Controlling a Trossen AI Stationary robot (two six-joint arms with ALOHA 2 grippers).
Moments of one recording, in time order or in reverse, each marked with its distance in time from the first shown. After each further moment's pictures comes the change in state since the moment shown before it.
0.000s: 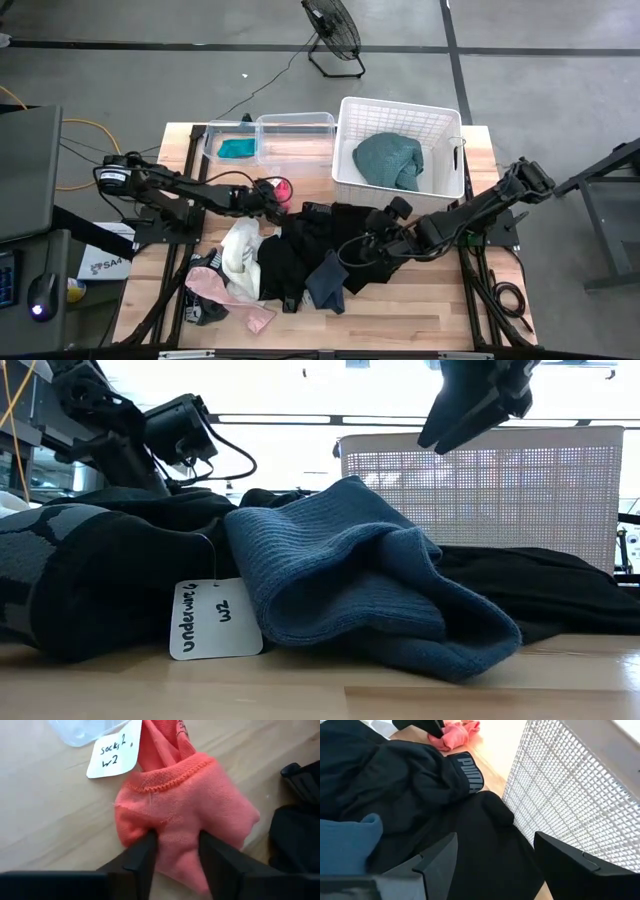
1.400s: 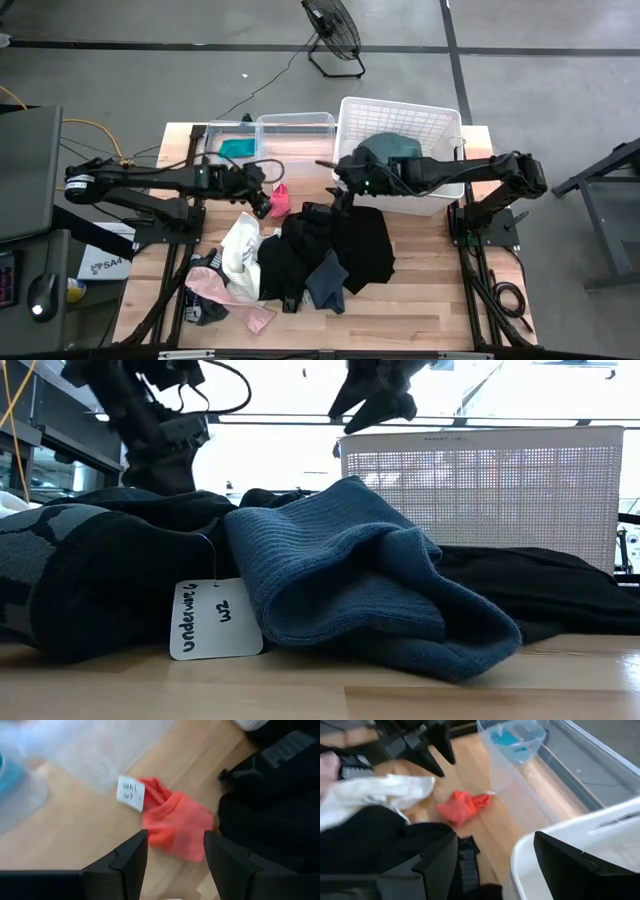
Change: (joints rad) left arm 0.058 -0.352 0.208 -0.508 0.118 0.298; right arm -0.442 0.016 0.192 0.303 -0.435 -0.580
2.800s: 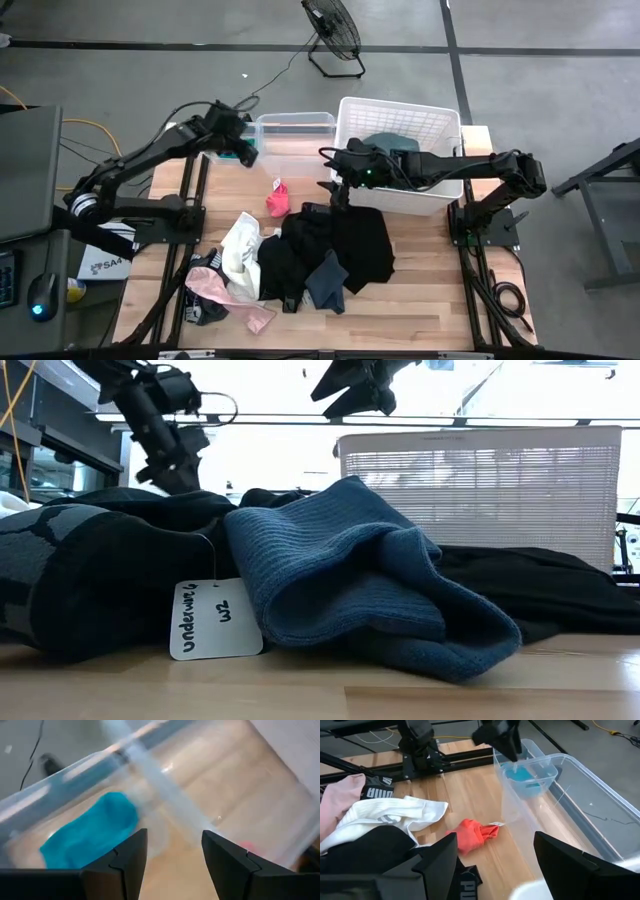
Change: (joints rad) left arm 0.654 0.014 0.143 -0.029 0.290 0.482; right arm -0.065 0.005 0.000 0.173 -0.119 -0.153
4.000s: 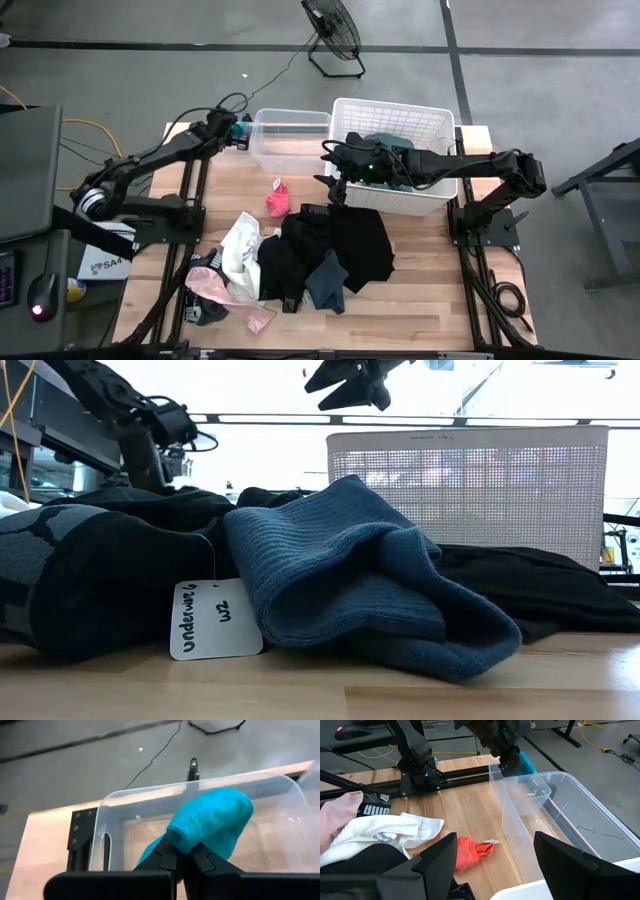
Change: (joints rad) left arm 0.117 0.080 -0.161 0.257 -0.544 -0.216; right arm -0.018 0.000 0.000 0.083 0.003 -0.038
